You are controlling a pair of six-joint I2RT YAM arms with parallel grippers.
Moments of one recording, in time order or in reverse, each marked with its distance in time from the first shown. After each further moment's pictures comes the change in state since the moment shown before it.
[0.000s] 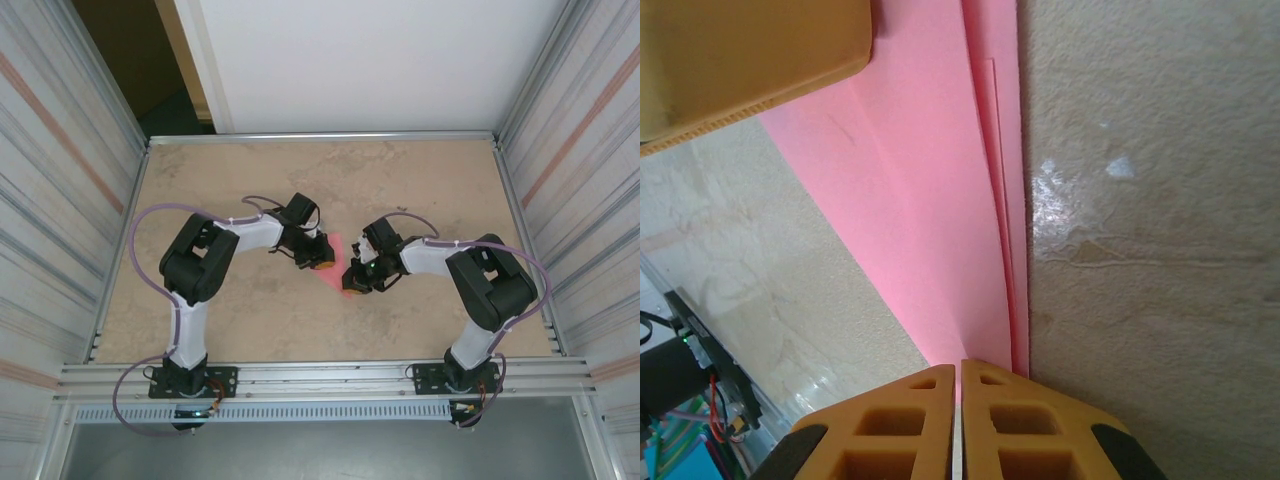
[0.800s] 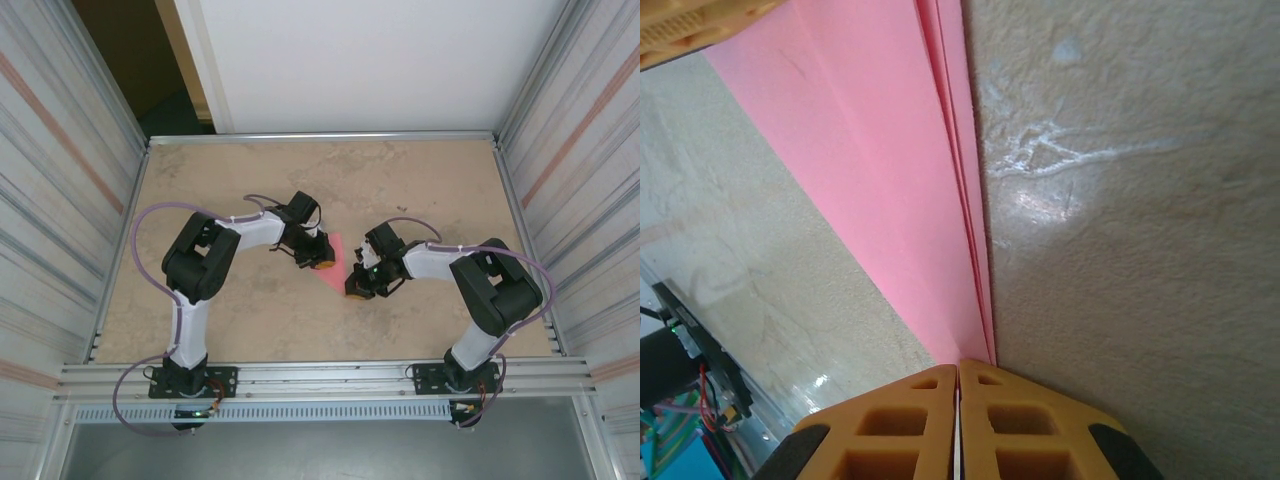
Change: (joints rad) left arm 0.000 0.019 0.037 -0.053 0.002 0.000; right arm 0.006 -0.038 -0.049 -0.013 0.006 0.011
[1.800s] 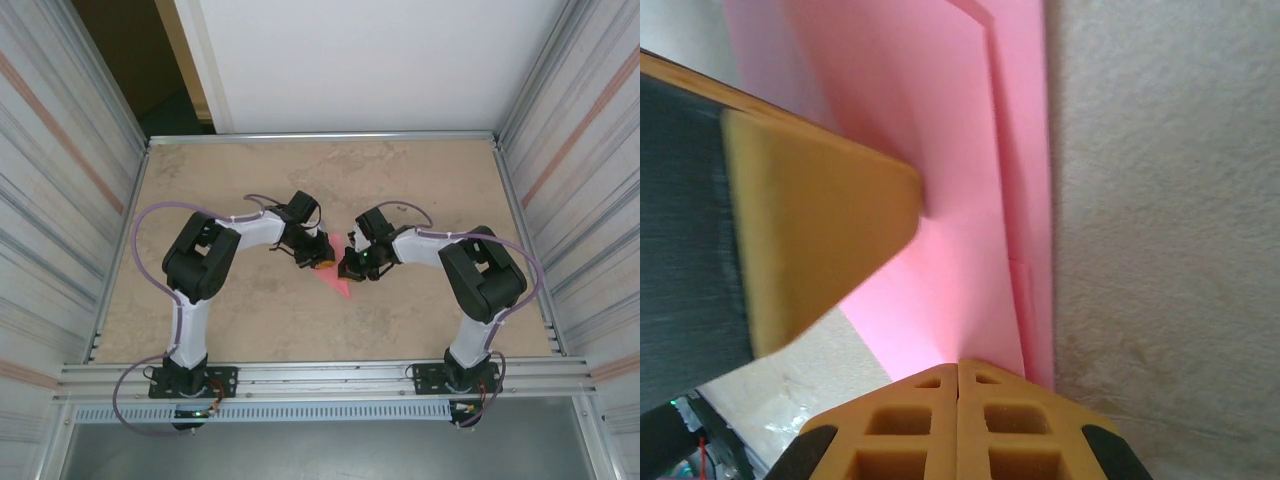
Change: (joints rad) left arm 0.000 0.002 0.010 -0.013 0.006 0.000; right arm -0.001 0.113 0.174 -0.023 0.084 0.006
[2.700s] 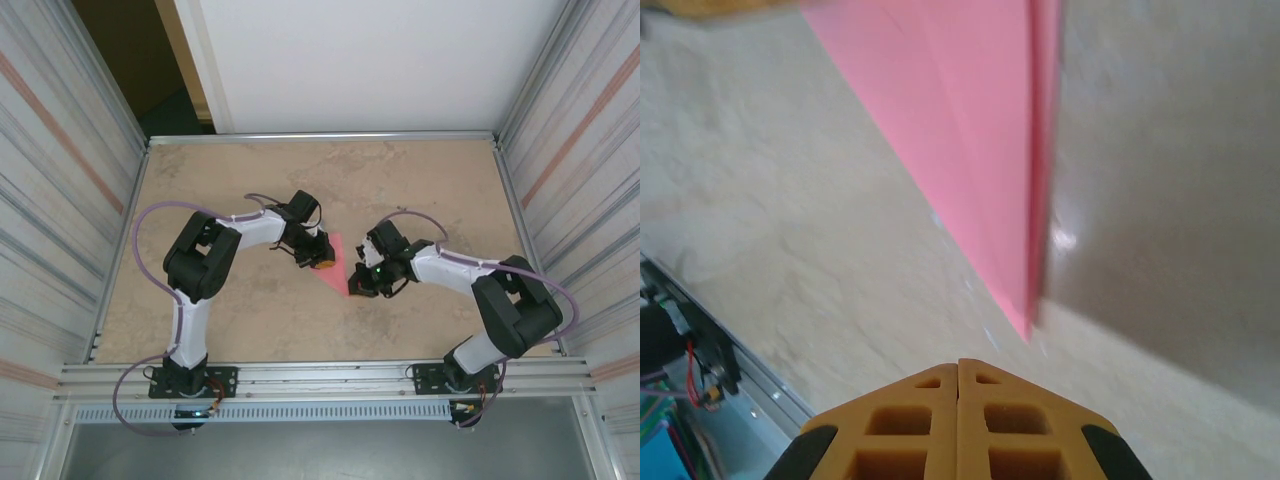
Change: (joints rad) left arm 0.001 0.009 0.014 -0.019 0.004 0.008; right arm 0.026 -0.248 -0.142 -0.092 -0.014 -0.048
